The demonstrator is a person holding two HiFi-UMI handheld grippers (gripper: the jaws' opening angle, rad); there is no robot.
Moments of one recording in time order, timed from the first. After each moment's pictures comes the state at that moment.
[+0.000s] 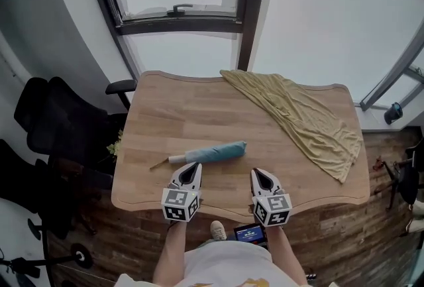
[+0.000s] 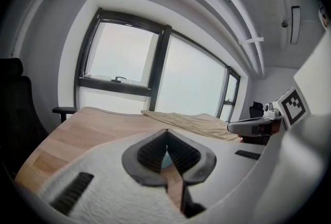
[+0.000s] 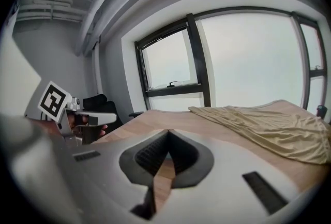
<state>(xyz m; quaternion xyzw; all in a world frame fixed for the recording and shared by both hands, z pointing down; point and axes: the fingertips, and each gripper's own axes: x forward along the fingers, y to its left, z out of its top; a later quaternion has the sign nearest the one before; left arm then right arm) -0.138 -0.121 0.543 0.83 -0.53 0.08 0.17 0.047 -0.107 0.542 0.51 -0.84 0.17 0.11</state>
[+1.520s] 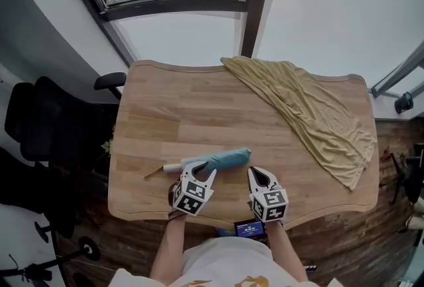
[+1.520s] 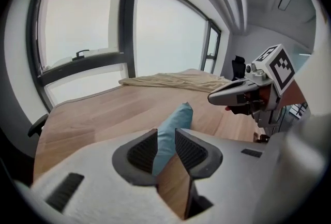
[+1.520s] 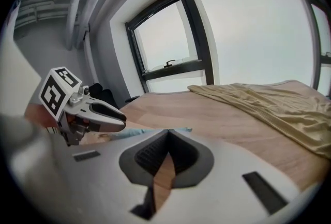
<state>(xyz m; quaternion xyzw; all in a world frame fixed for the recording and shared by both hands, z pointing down) -0.088 -0.187 0.660 0.85 -0.38 0.32 0.18 0.039 -0.187 0.638 0.47 -0.83 0.24 0.18</state>
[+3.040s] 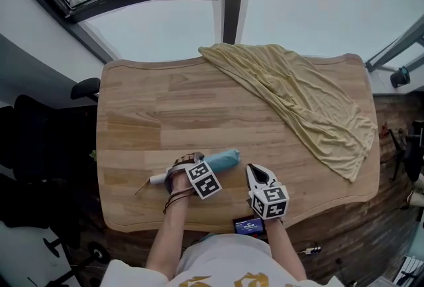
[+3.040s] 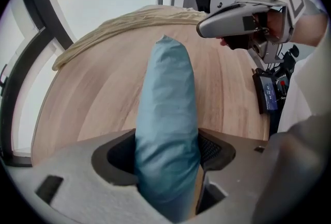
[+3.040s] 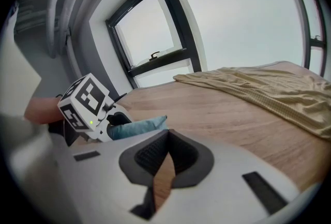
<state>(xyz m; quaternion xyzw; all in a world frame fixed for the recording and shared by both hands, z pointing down) -0.057 -0.203 0.788 0.77 -0.11 0.61 0.13 0.076 -0.216 0.686 0.50 -0.79 0.31 0.18</state>
